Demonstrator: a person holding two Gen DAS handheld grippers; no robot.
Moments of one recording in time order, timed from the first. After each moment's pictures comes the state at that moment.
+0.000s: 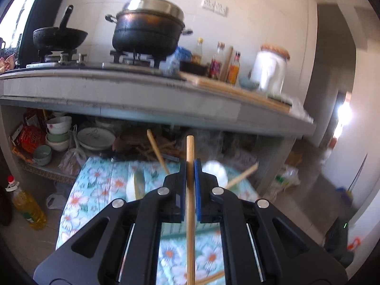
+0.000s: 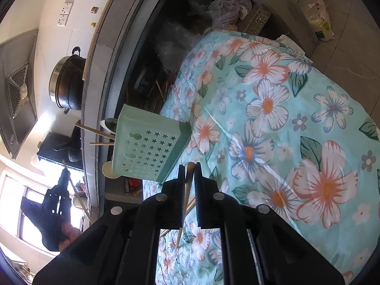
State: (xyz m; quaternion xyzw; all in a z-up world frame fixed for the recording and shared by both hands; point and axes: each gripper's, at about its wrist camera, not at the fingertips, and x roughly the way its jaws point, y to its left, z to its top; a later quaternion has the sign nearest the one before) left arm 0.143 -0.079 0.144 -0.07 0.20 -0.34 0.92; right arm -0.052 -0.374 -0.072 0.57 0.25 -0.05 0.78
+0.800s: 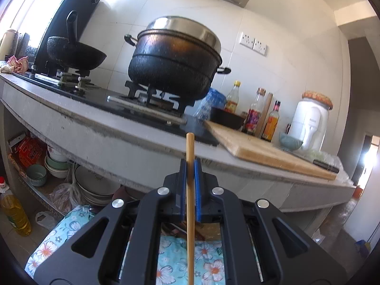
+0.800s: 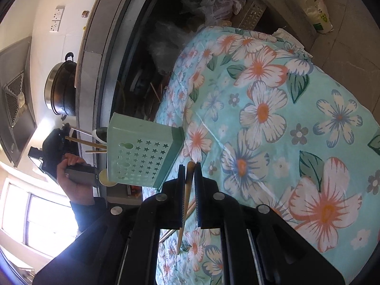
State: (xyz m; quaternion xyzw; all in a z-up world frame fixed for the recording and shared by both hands) left arm 0.281 -0.168 0.156 -0.14 0.11 -0.23 0.96; right arm -0.039 -0.392 -0.090 0.59 0.26 -0.04 0.76
